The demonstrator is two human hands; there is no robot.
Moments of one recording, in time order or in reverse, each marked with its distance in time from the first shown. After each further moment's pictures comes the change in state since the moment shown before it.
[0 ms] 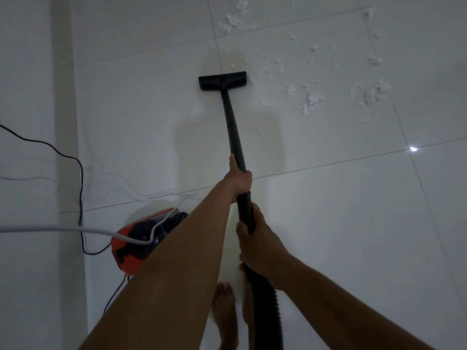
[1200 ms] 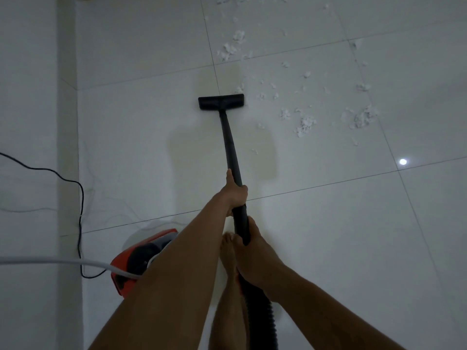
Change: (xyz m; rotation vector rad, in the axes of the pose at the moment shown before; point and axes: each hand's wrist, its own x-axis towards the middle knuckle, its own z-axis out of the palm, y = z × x) left_hand 0.001 0.044 -0.030 0.011 -0.042 -0.043; right_hand -0.006 -0.064 -0.014 0.067 -0.036 0.035
